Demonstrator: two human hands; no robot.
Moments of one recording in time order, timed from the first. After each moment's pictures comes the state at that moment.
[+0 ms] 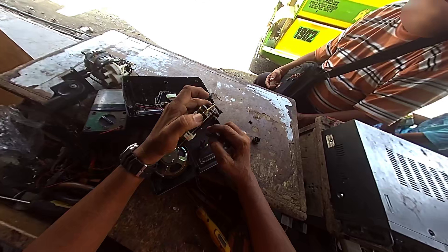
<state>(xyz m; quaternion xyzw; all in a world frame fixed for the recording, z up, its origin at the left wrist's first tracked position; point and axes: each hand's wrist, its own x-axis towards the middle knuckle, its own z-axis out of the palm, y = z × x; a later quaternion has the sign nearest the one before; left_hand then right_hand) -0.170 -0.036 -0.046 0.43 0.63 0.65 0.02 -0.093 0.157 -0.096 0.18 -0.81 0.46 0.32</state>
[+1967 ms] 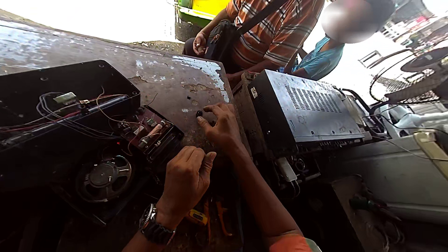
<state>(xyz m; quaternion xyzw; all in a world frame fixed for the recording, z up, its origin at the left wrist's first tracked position) -0.036 0.057 -0.108 0.42 0.74 0.51 -0.10 -0.027 0.241 -0.087 -0.18 -0.94 0.18 0.21</state>
